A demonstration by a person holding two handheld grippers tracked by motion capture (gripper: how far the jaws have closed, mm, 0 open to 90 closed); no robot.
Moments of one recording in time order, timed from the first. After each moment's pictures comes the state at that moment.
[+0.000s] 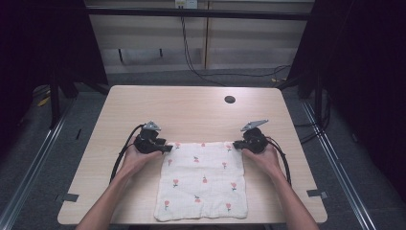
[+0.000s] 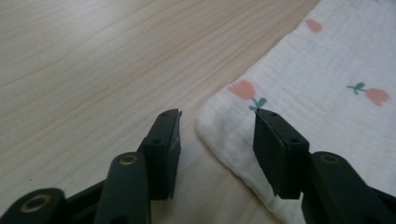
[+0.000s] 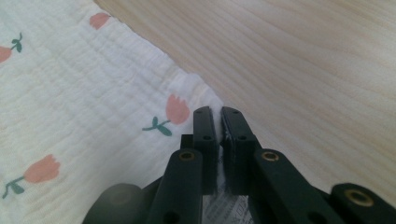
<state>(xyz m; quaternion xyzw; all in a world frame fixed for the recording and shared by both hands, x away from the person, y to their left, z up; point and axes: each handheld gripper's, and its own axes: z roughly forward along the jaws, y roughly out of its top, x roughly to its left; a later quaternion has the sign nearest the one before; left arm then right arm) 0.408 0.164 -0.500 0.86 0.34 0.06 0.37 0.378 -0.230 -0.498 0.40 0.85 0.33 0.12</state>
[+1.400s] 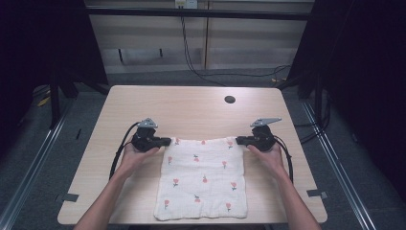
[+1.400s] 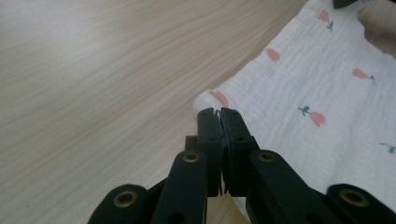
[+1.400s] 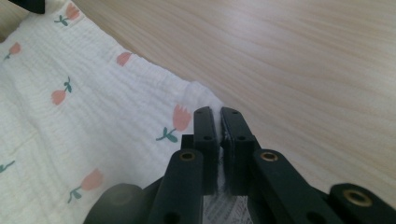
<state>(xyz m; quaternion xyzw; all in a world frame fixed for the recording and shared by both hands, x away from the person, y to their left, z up) 0.400 0.170 -0.475 0.84 0.31 0.05 0.44 0.369 -0.247 -0.477 0.42 0.80 0.41 0.11</state>
